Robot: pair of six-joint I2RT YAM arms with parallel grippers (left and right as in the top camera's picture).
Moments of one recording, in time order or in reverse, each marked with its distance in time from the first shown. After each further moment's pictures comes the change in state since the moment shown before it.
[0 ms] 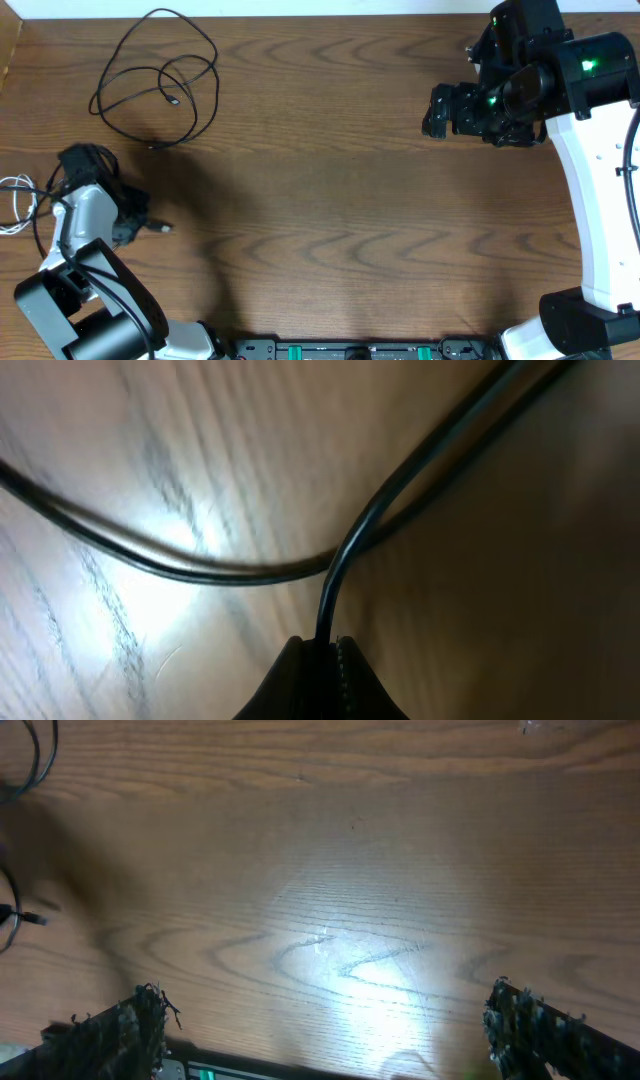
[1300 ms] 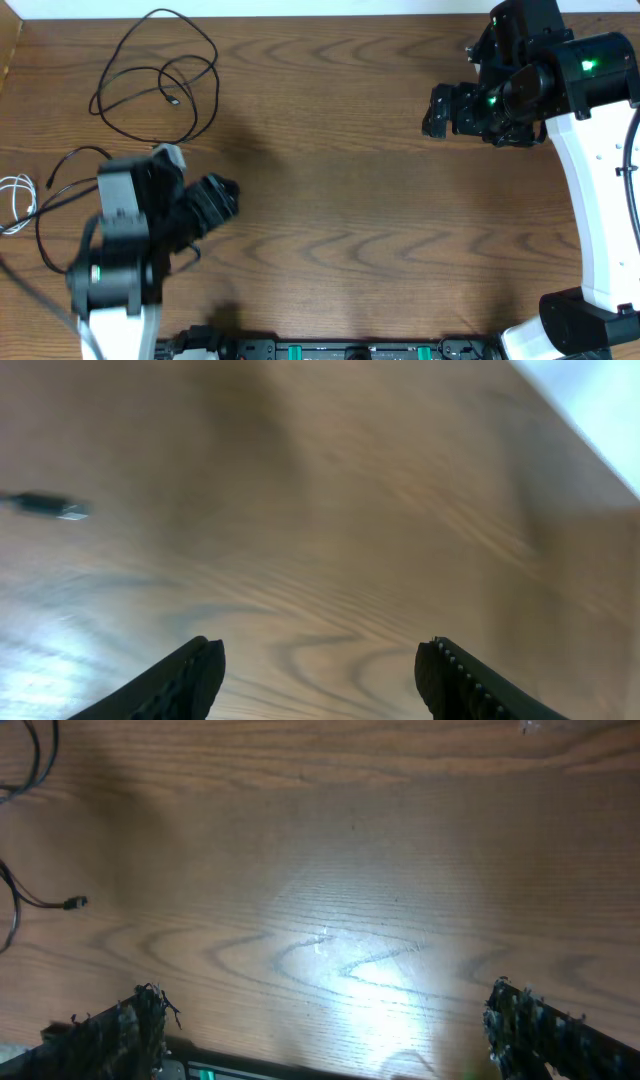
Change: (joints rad) left arm -0.500 -0.748 0.095 -0.415 0.417 0.174; right arm 0.000 0.000 0.000 0.000 0.000 0.000
